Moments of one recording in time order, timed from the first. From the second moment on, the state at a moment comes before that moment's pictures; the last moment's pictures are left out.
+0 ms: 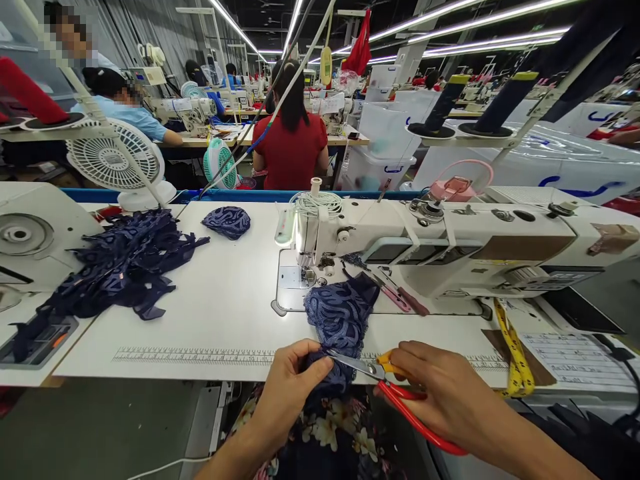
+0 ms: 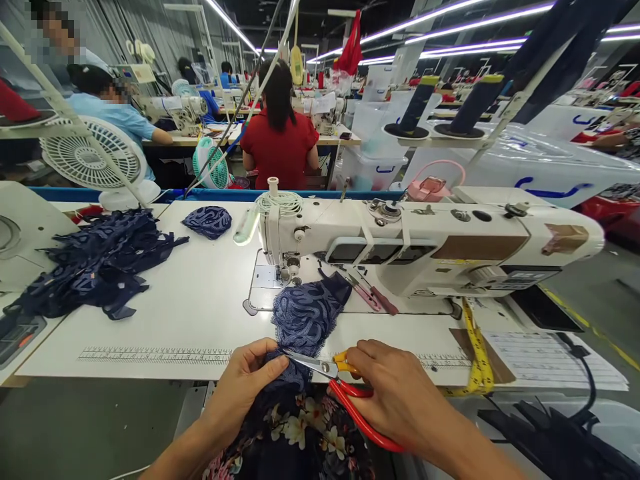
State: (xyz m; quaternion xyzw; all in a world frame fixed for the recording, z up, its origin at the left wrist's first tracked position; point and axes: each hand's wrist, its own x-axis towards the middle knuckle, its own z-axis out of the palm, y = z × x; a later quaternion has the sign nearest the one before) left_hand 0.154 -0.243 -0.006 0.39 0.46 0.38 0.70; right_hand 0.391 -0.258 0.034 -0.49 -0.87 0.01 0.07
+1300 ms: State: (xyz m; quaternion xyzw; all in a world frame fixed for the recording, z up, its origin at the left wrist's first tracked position) left_hand 0.160 -0.244 -0.009 0.41 0.46 0.37 0.69; right_hand 0.385 -0.267 0.031 -0.55 -0.82 0.17 0.06
